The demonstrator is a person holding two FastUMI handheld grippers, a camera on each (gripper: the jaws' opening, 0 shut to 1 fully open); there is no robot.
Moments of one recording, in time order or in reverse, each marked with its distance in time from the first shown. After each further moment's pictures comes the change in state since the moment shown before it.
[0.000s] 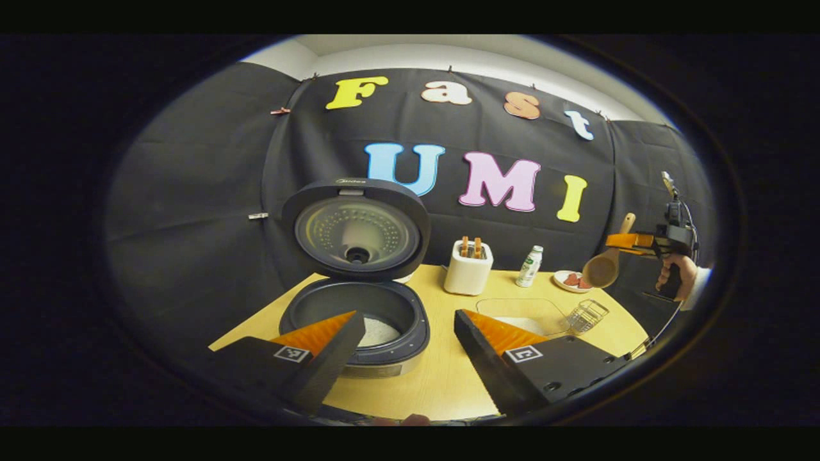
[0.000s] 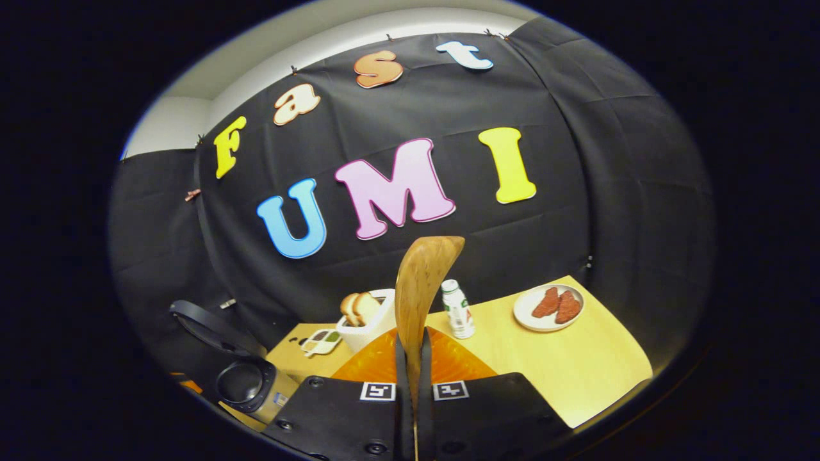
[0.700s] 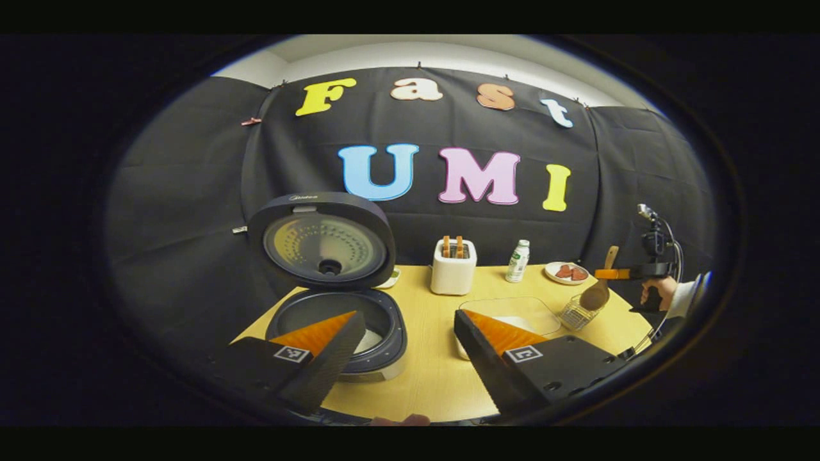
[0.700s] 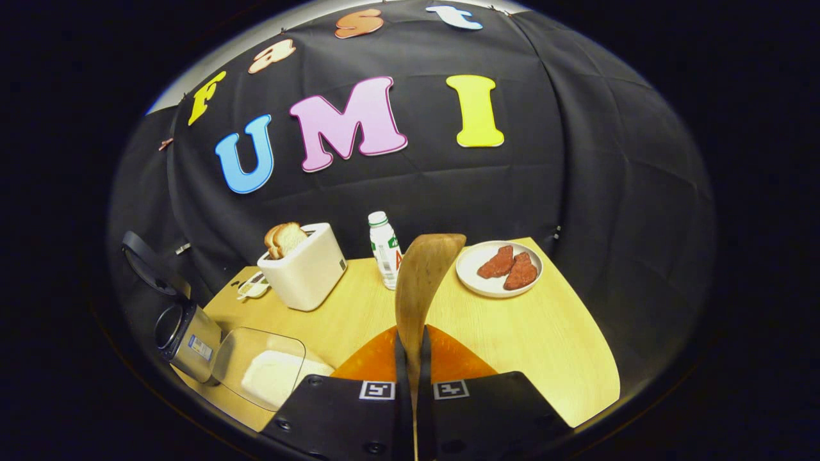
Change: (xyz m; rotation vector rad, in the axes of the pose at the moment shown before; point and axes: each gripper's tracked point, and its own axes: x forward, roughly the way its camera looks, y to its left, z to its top) left arm 0.012 -0.040 0.016 0.082 0.020 -0.028; right arm 0.040 -0.115 -0.104 -0.089 0.241 -0.089
